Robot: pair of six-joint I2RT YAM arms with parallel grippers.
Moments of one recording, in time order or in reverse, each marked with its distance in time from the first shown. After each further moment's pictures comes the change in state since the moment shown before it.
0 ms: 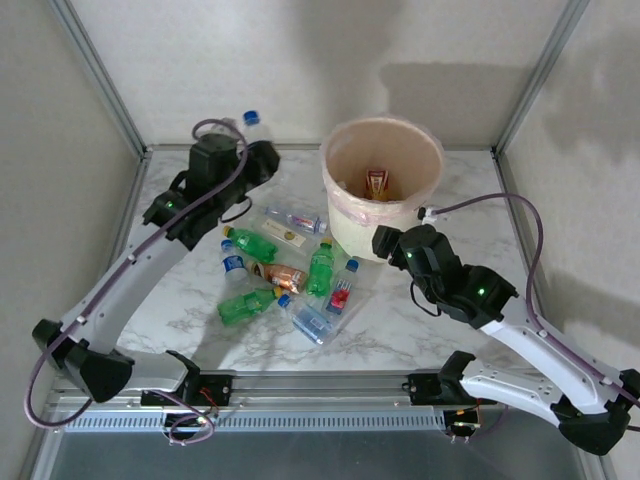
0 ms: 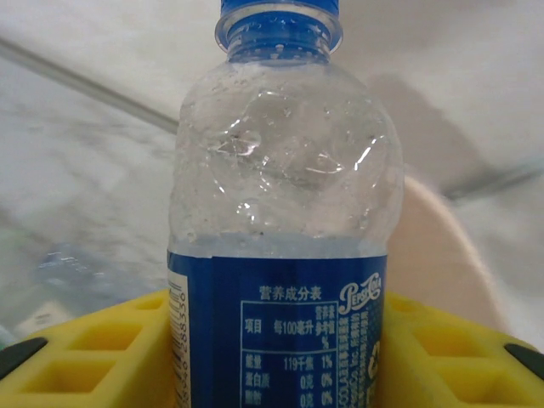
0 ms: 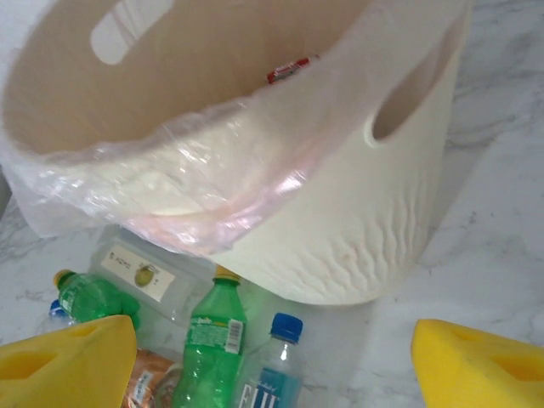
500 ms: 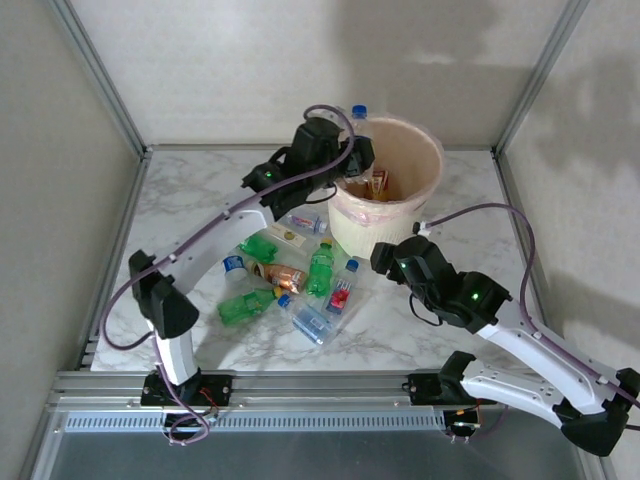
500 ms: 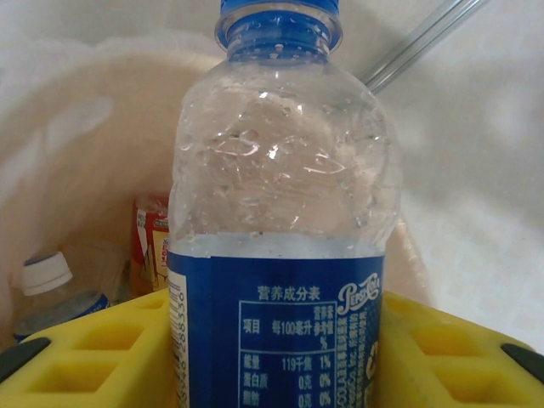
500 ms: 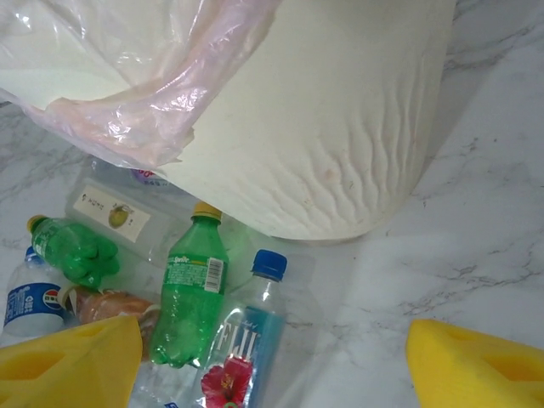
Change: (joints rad) left arm -0.229 0.502 0.451 0.031 0.060 0.077; right arm 0.018 -0.024 -0.081 -0.055 -0.076 0.071
